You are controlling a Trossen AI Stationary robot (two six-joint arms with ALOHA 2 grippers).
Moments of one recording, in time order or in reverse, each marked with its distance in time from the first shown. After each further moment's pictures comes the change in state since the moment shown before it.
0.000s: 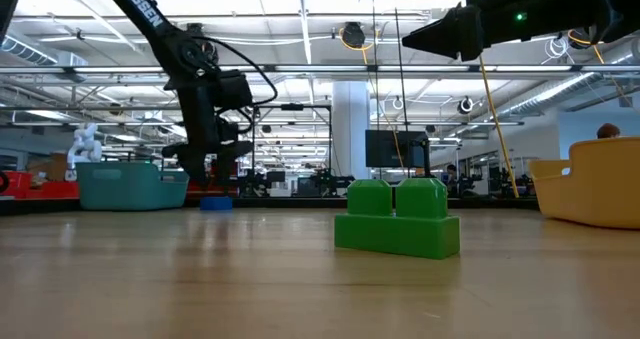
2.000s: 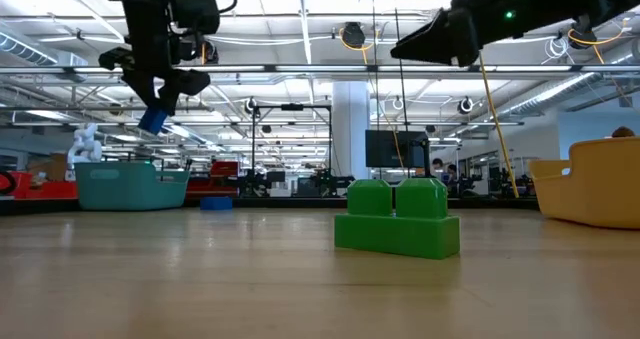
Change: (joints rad) left arm -0.269 -0.455 0.000 -0.538 -0.605 -0.381; right arm 0.033 0.085 0.114 -0.215 0.000 0.067
